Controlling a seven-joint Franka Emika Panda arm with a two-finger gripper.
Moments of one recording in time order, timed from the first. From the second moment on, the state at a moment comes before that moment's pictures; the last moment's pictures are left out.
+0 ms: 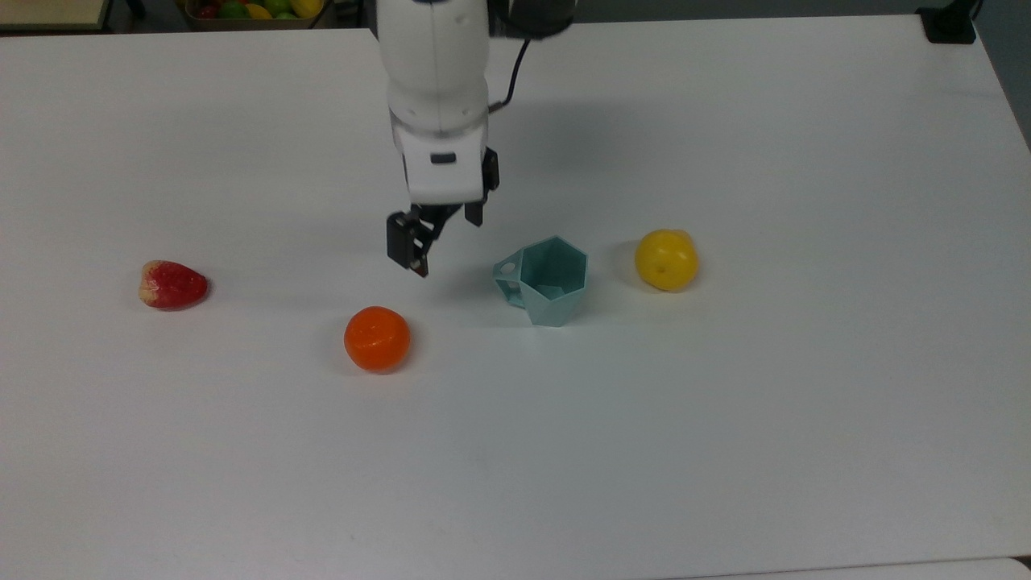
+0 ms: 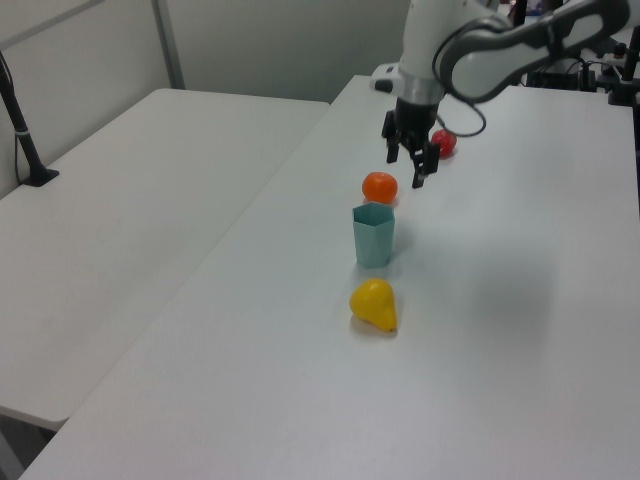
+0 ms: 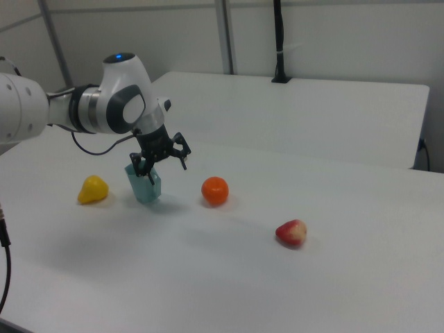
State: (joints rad) arm 0.06 0.37 0.06 -1.67 -0.09 2.20 -0.81
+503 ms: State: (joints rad) arm 0.13 0.47 0.06 -1.61 -0.14 2.23 -0.82
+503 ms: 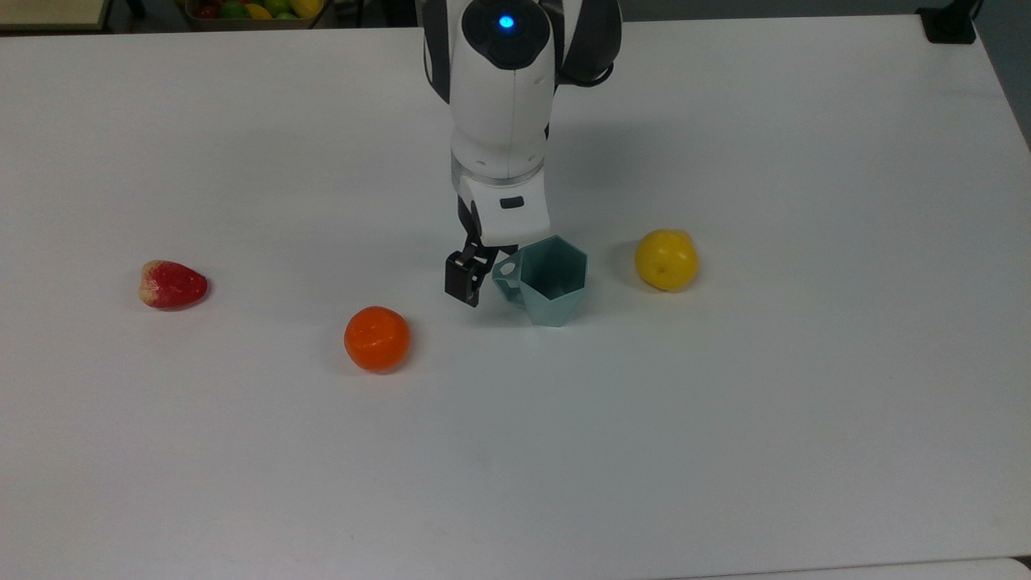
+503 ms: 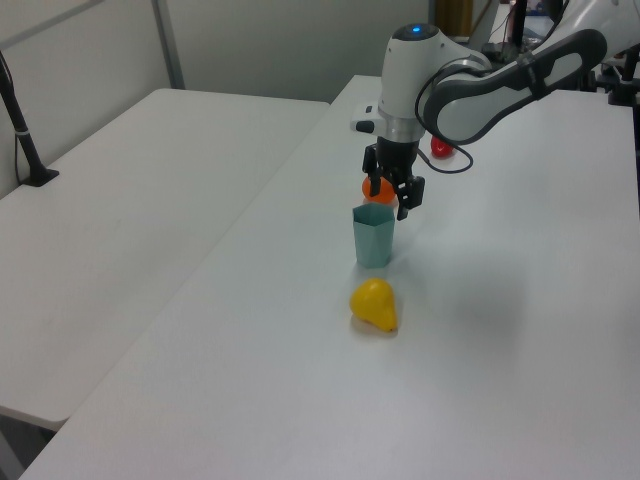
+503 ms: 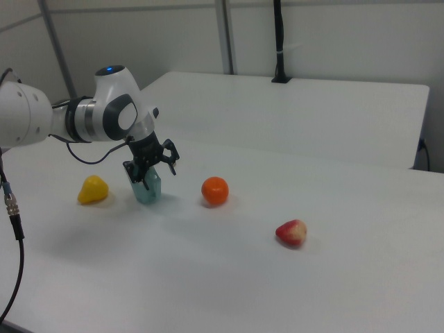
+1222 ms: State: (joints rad) arm 0.14 0.48 0.06 -1.61 -0.14 2.23 -0.85
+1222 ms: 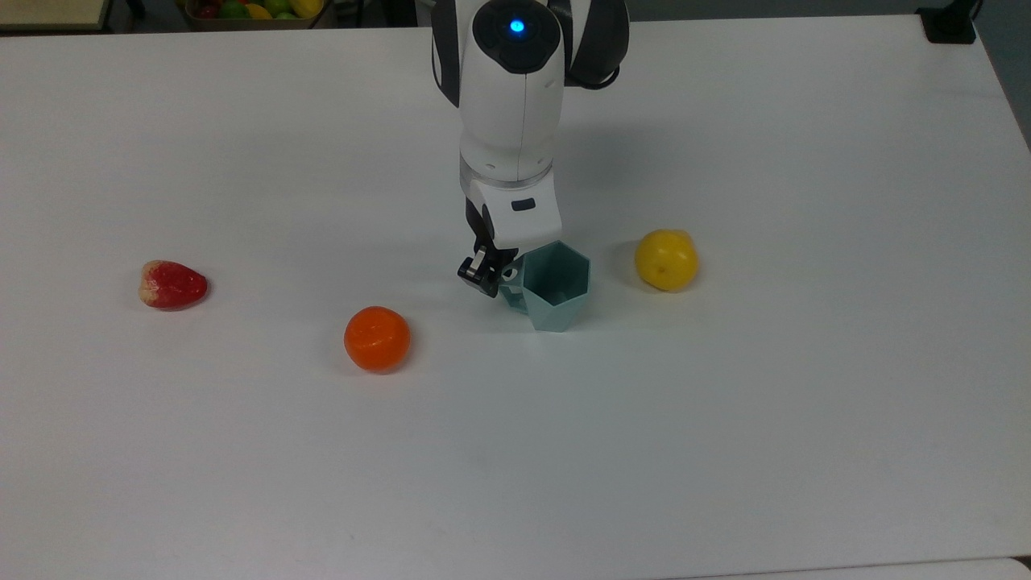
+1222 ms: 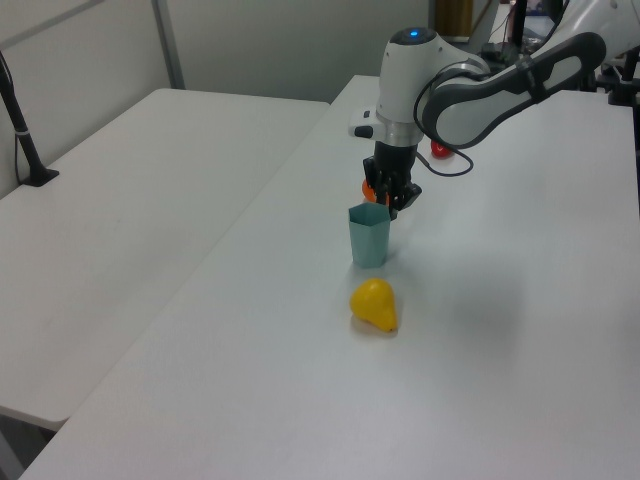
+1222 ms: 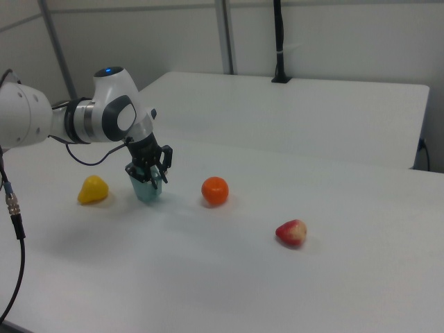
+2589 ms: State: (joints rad) arm 0.17 0.37 0.06 -1.56 -0.03 1.97 -0.58
